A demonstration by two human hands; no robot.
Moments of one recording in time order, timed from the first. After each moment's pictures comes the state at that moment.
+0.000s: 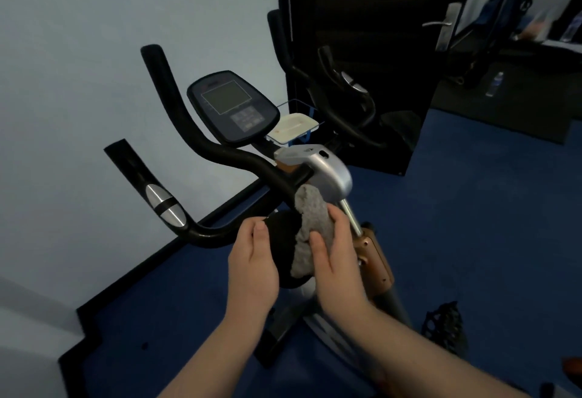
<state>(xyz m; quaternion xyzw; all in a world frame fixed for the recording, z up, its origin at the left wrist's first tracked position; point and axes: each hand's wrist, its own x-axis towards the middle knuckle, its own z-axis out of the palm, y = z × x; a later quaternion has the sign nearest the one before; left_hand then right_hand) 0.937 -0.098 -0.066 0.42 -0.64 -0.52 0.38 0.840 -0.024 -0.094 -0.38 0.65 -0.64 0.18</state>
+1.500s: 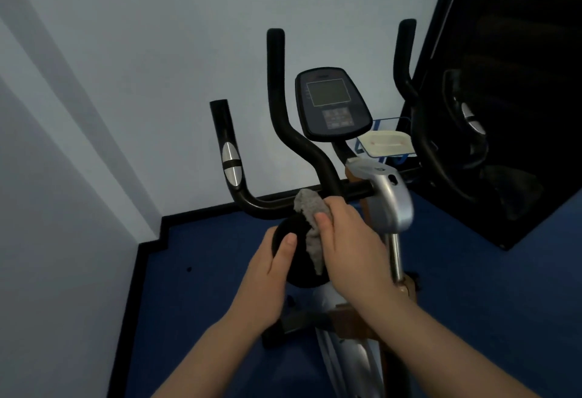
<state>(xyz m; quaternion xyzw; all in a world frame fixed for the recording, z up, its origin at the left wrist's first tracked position) 0.941 -0.054 -0.075 0.43 -0.60 -0.52 0.42 0.793 -0.053 -0.041 -0.66 0.68 -0.31 0.12</state>
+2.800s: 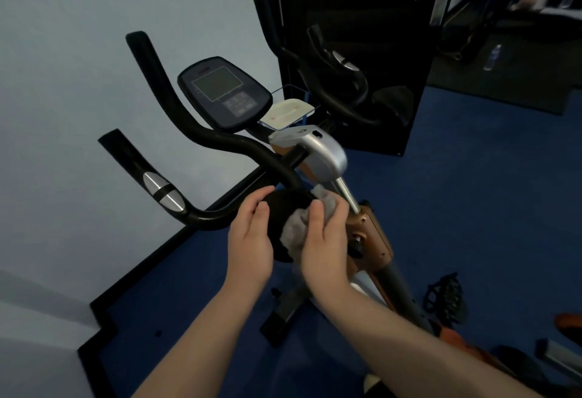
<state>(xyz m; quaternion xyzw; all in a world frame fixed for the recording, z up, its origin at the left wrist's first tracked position) 0.941 -0.101 -0.059 0.35 -0.64 -0.57 0.37 0.869 -0.034 -0.085 -0.19 0.64 -0.72 0.19</state>
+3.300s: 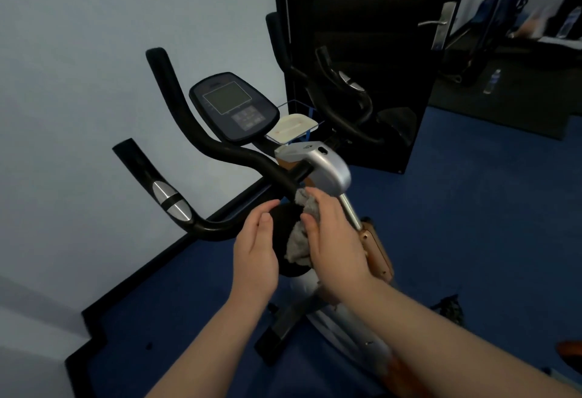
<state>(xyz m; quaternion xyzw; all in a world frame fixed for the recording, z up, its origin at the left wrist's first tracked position) 0.940 -0.102 -0.066 0.33 -0.64 -0.57 0.39 0.837 -0.025 -0.060 -0.46 0.75 -0.47 0.06</state>
